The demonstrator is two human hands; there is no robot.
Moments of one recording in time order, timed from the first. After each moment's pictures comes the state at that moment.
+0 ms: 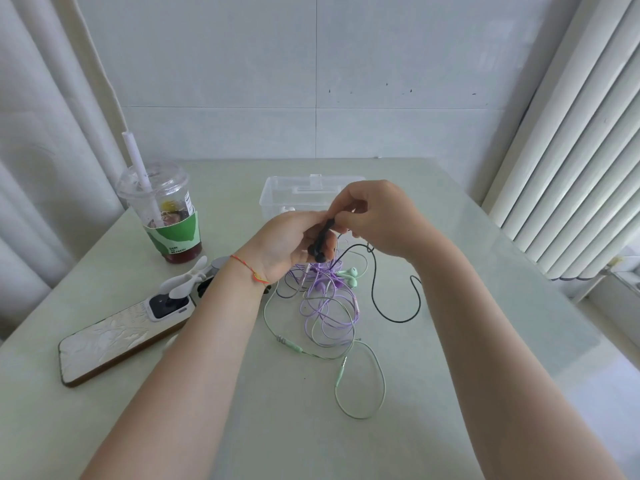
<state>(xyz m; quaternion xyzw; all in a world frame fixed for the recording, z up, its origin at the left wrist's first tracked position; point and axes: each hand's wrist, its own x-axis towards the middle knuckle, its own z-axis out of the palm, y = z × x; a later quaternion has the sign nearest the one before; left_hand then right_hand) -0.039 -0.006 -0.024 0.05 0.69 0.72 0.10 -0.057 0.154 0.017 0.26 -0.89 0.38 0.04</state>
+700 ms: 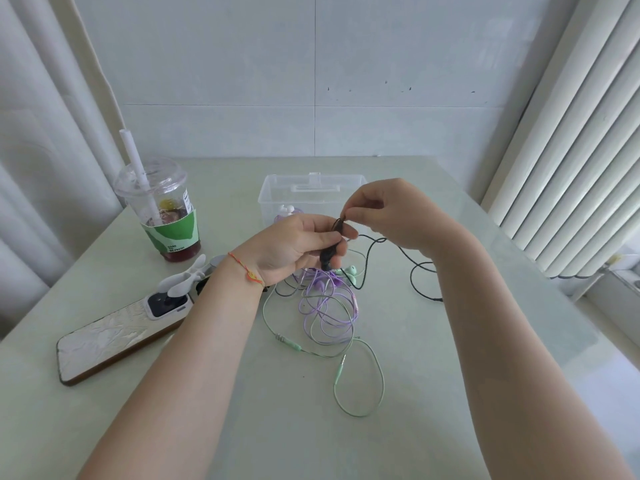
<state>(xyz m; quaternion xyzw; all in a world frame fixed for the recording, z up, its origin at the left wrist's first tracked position) -0.037 -0.010 -0.032 0.15 0.67 0.71 0.17 -0.063 0.175 0.020 0.25 -0.89 0.38 0.00</state>
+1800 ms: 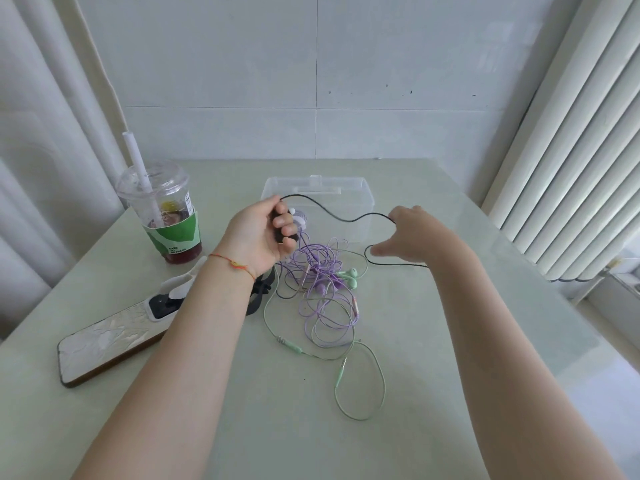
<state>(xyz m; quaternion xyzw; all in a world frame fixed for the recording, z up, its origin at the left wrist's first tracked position) -0.051 -0.036 -0.026 -0.11 0.47 0.87 0.07 -0.086 0.192 -0.010 0.06 -0.99 0.14 -0.05</state>
